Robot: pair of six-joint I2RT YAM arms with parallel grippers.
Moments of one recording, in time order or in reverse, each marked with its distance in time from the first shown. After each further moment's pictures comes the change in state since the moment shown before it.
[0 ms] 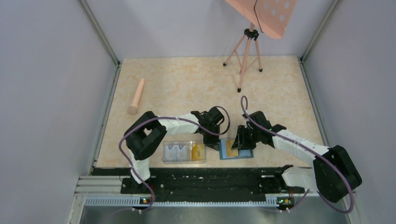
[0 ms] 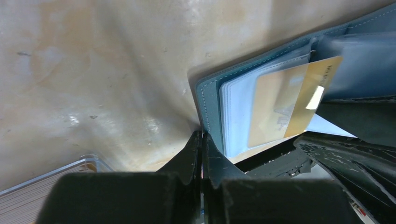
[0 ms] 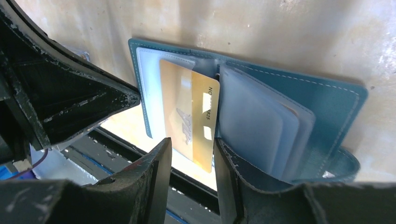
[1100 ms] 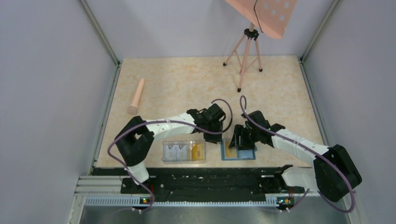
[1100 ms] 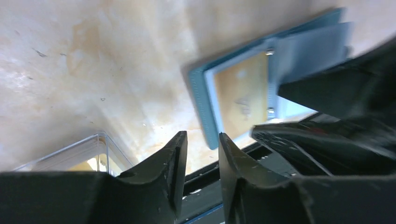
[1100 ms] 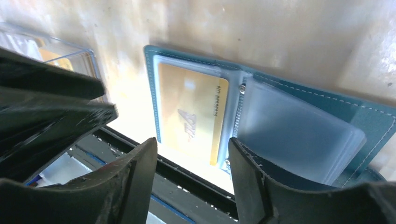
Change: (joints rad) left arm -0.036 -0.075 0.039 -0.040 -0.119 0.064; right arm 0.027 0.030 0.007 0.005 0.000 0.030
